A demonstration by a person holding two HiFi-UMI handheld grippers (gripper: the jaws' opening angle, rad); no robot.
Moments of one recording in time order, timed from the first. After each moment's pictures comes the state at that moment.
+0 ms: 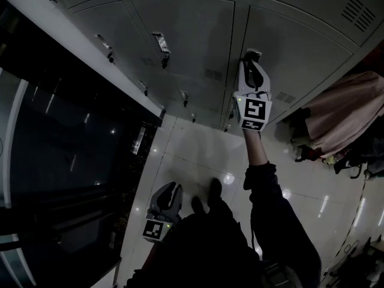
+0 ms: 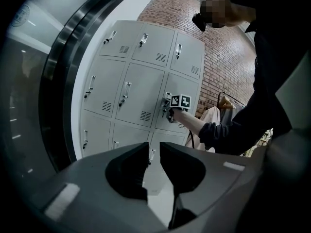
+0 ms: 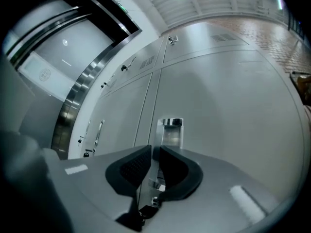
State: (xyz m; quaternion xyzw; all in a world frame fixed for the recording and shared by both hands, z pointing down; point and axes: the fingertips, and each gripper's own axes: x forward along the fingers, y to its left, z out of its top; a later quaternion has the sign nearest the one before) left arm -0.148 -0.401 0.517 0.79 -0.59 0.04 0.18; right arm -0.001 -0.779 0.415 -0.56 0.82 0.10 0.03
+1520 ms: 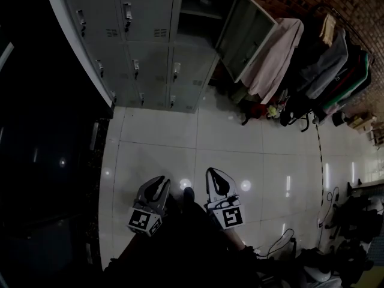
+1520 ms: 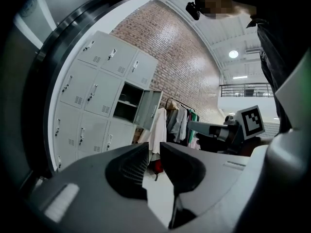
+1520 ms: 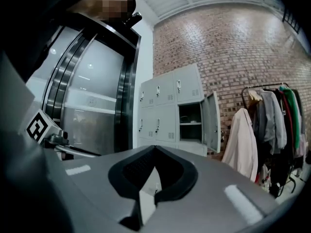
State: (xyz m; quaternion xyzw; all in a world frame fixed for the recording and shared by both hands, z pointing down) left arm -0.085 -0.072 0.510 0.90 -0.41 0.00 0.17; right arm 0.038 -0.086 0.456 -0.55 0.83 -0.02 -0.01
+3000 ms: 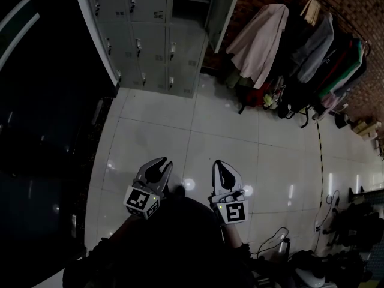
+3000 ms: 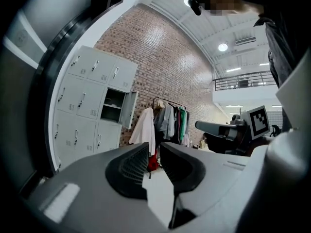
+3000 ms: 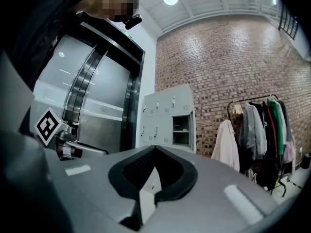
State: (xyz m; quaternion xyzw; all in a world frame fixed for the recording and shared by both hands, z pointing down) left arm 0.043 0.124 0.497 0.90 -0.42 0.02 0.12; right arm 0.178 0.135 0.448 -0.55 0.84 0.02 0.02
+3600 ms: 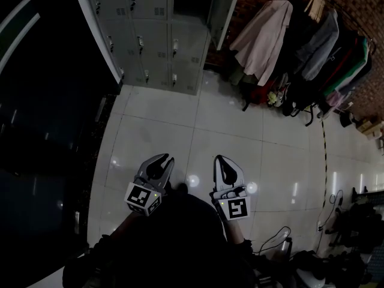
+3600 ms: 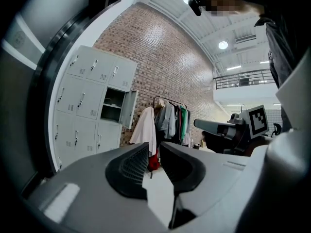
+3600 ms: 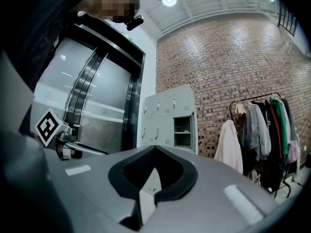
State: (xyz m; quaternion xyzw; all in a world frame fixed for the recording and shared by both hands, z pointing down) left arm 0.054 0.111 0.495 0.90 -0.42 0.02 0.12; right arm 0.186 0.117 0.442 -0.54 0.84 0.02 0.03
